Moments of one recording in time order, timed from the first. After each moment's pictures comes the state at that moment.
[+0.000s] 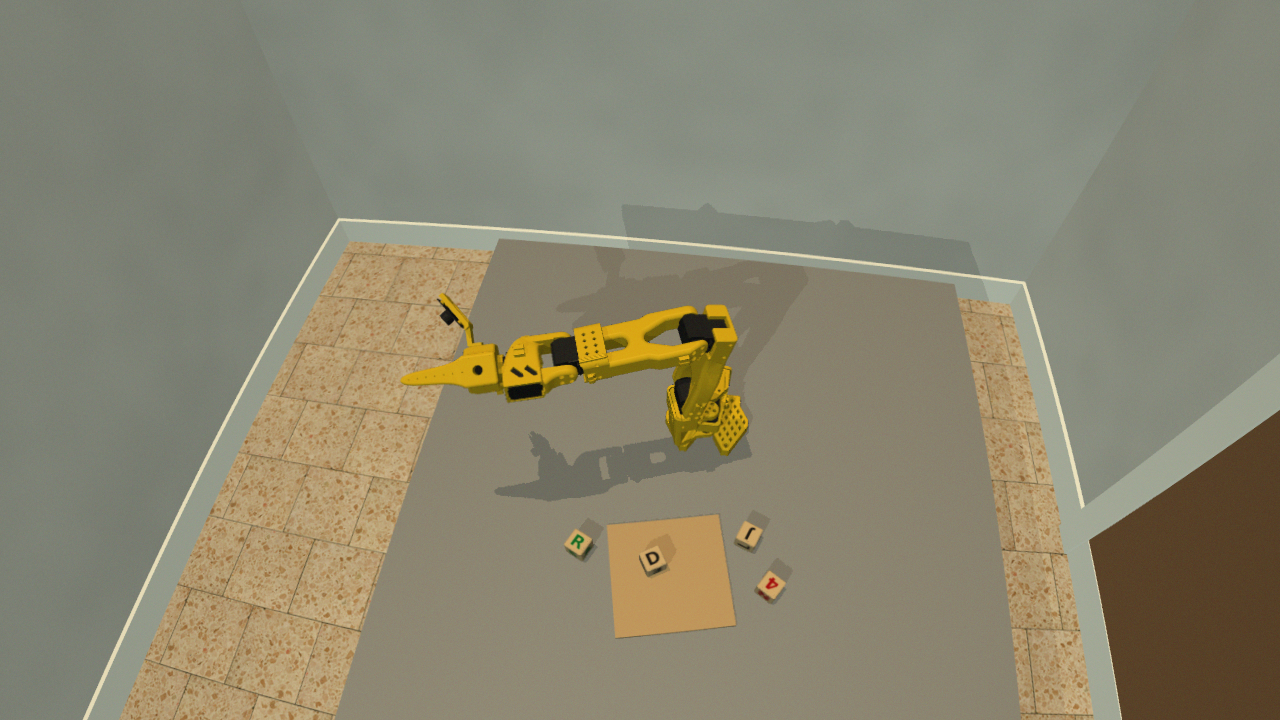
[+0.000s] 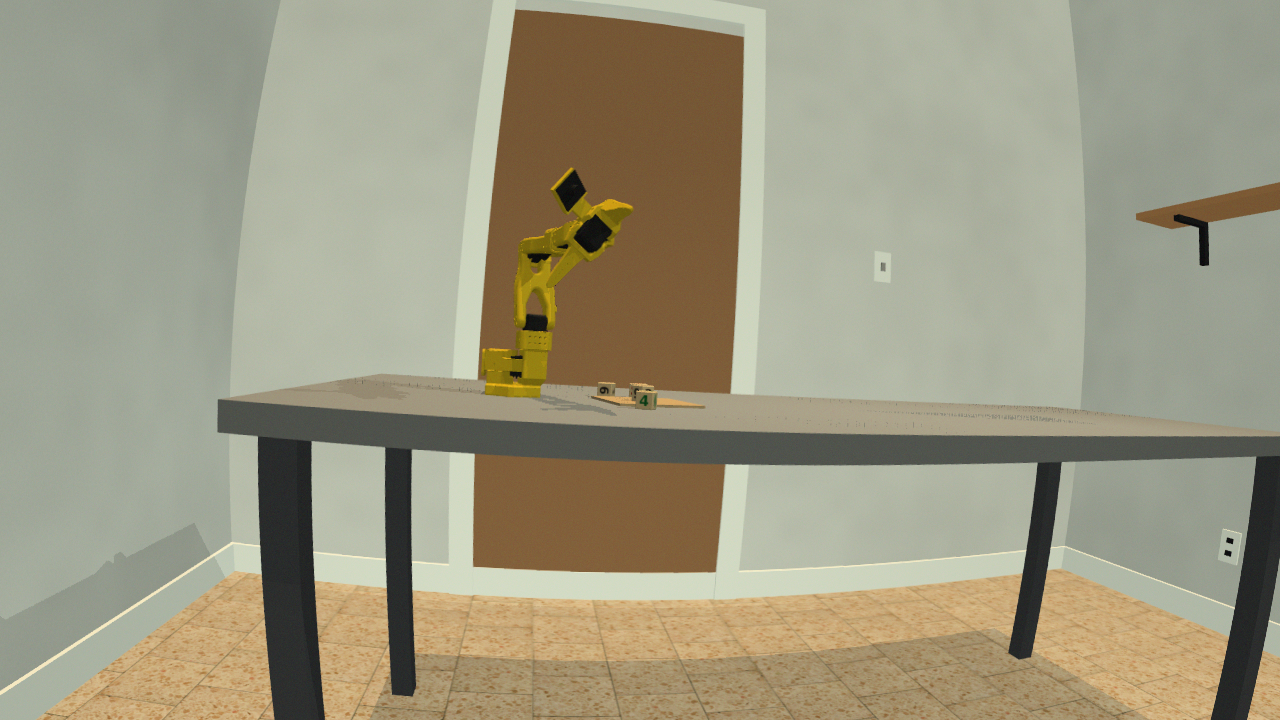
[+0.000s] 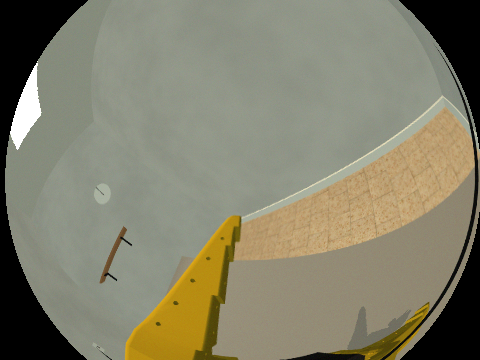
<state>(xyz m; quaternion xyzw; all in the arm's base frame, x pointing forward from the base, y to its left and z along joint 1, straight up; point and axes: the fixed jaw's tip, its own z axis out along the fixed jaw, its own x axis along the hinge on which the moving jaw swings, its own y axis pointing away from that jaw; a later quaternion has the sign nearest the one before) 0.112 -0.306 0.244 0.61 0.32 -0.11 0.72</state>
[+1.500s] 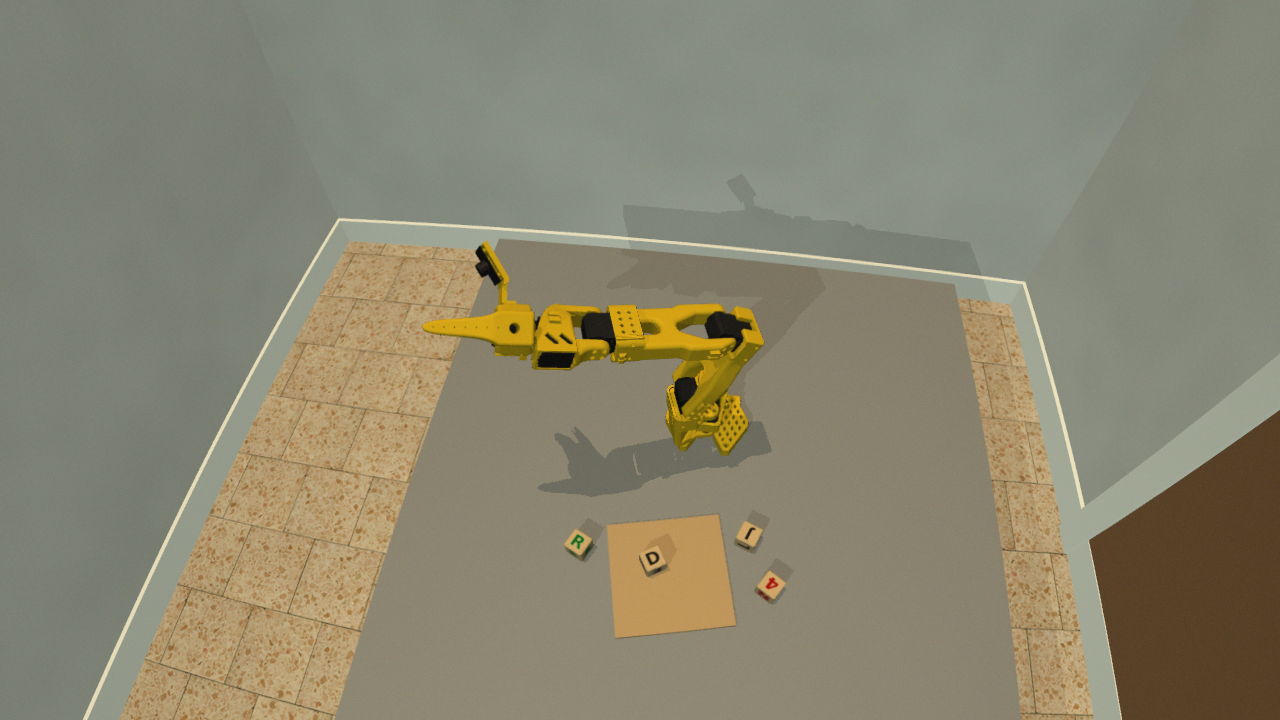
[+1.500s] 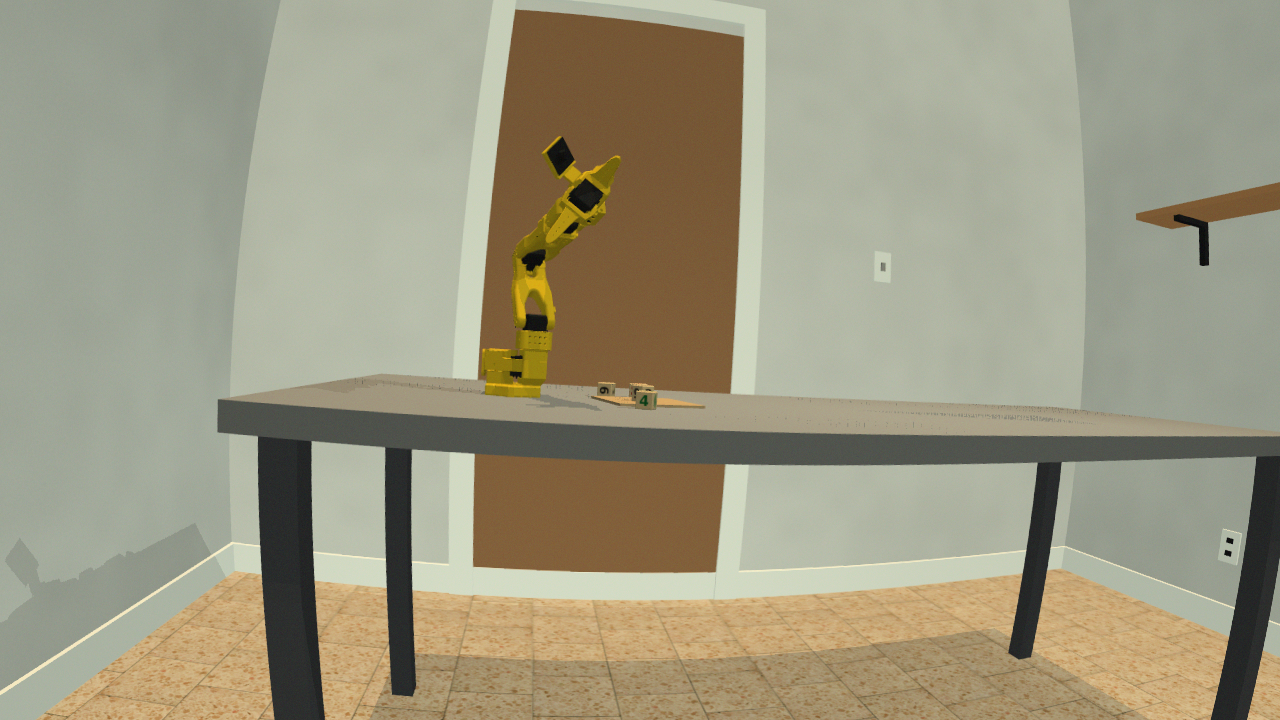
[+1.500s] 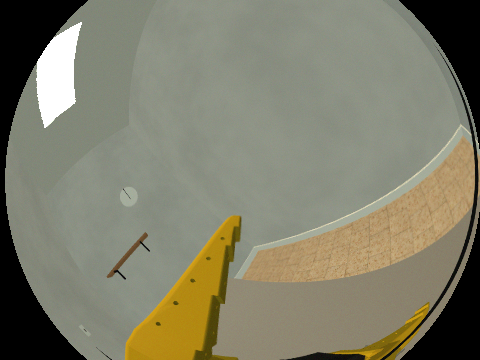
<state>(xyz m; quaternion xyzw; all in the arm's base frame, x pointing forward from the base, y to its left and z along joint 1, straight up) 0.098 -0.265 0.318 0.52 0.27 -0.12 0.80</state>
